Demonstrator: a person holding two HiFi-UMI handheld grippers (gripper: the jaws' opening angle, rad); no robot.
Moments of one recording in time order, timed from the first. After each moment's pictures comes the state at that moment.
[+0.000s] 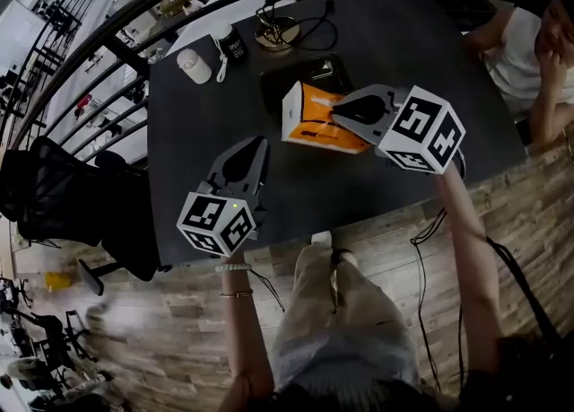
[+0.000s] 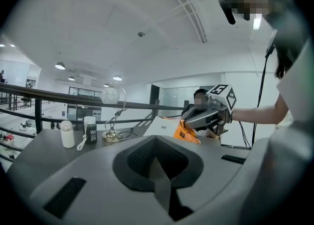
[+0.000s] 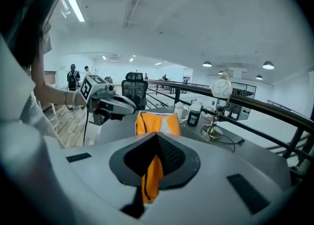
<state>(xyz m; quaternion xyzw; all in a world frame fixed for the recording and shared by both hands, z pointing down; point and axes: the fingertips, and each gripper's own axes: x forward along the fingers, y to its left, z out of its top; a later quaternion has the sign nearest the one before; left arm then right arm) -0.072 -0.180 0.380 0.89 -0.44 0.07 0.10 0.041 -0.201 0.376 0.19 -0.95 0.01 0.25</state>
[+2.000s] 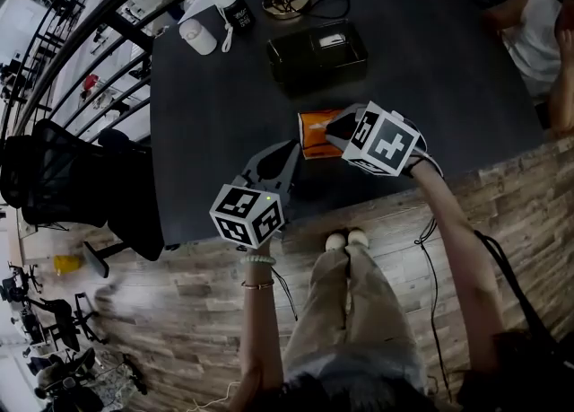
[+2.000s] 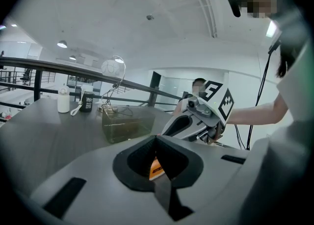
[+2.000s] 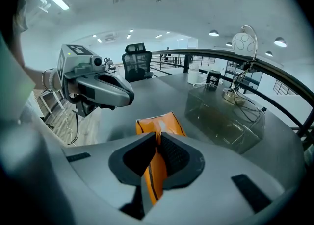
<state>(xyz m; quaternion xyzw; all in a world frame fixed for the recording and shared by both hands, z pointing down) -0.053 -0.144 0.469 0.88 -0.41 0.11 0.19 -0.009 -0.165 0.517 0.15 -0.90 0.08 0.39</state>
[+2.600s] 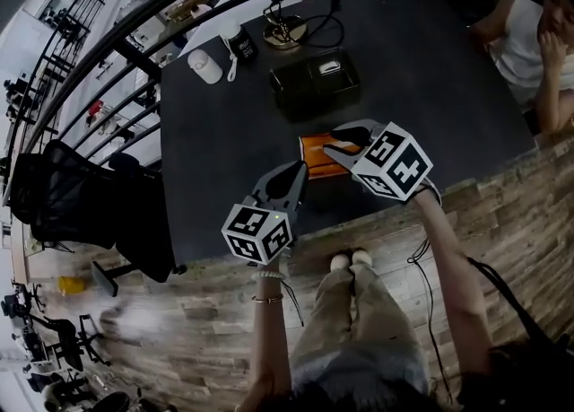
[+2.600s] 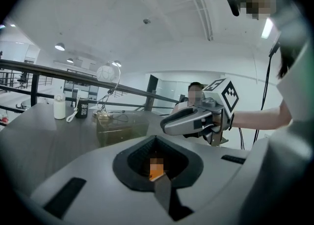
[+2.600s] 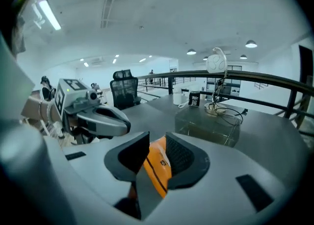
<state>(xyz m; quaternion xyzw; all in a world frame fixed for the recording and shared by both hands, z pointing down) -0.040 -0.140 0.454 0.89 -0.41 0.09 0.18 0.004 -0.173 0.458 0.25 -0.93 0.12 0.25</state>
